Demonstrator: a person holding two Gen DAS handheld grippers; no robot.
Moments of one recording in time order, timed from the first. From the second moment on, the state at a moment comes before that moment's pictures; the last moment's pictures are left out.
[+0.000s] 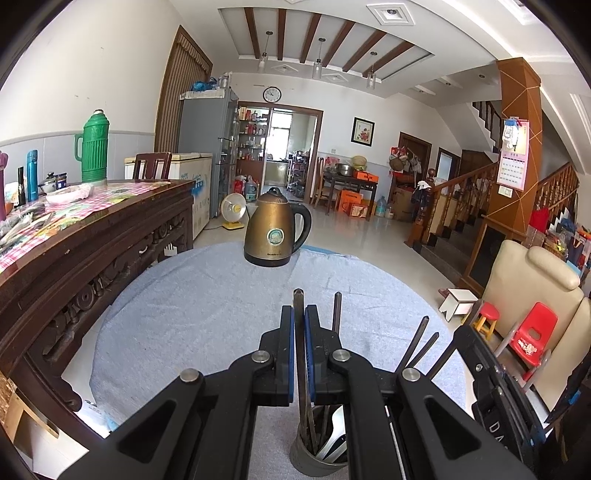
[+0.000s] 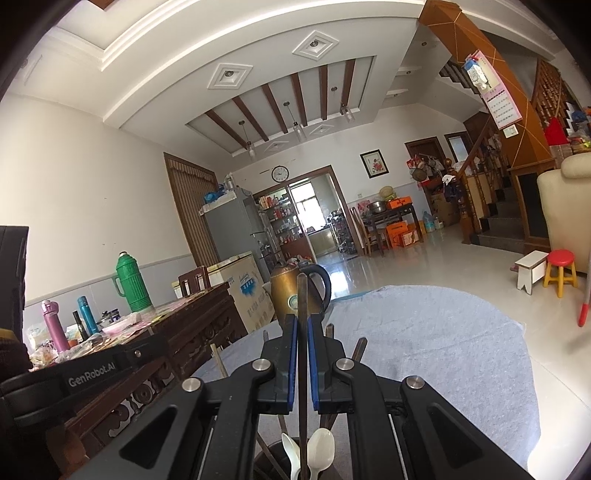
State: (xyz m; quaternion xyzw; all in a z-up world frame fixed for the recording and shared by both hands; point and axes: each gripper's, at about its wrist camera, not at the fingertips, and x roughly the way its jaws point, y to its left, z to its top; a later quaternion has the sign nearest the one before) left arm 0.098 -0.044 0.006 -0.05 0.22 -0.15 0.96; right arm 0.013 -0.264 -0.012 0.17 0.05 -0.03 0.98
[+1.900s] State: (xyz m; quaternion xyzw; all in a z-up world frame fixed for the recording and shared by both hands) left arm 0.035 0.010 0.021 0.09 0.23 0.01 0.97; right arm -0.042 -0.266 0.005 0.12 0.21 -0.03 0.97
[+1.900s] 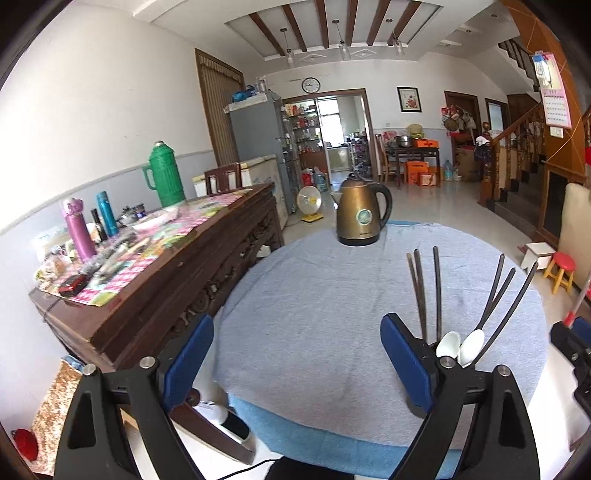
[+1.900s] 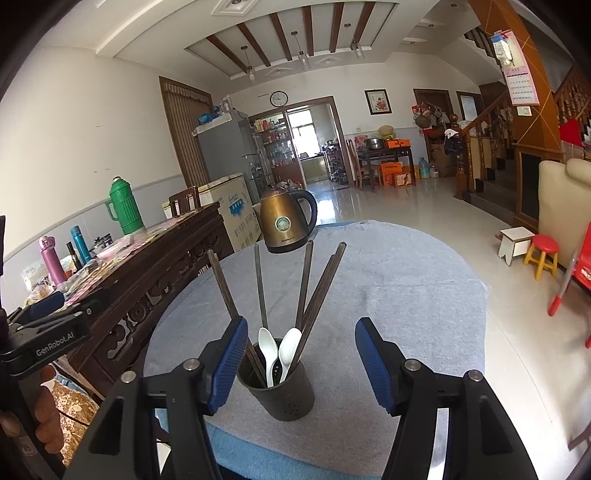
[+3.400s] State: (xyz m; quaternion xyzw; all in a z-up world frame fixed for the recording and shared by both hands) left arm -0.019 0.030 0.033 0.10 0.26 0.02 0.96; right arm -0.088 -0.239 0.012 0.12 0.23 0.00 0.97
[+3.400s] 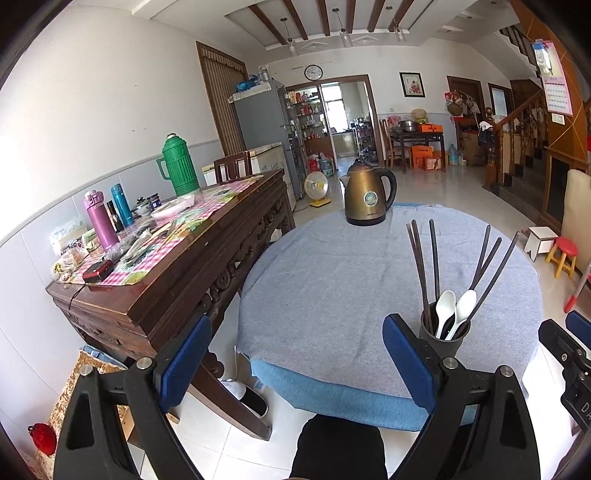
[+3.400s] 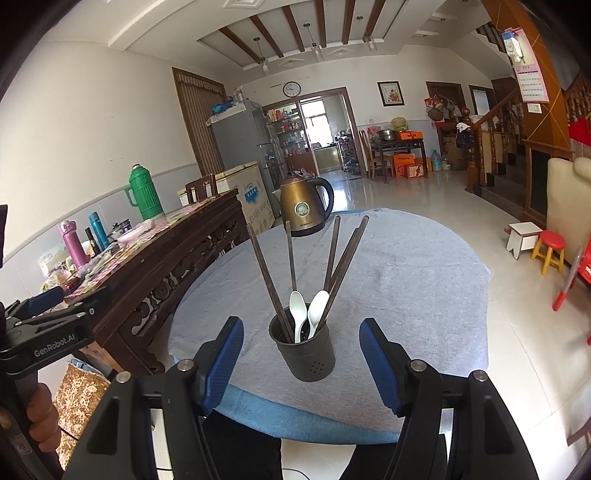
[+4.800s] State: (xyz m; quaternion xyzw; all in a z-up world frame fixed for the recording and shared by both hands) left arm -0.036 0.034 0.030 0.07 0.24 0.01 0.97; right arm -0.097 -0.220 0.027 0.09 0.22 -0.02 0.97
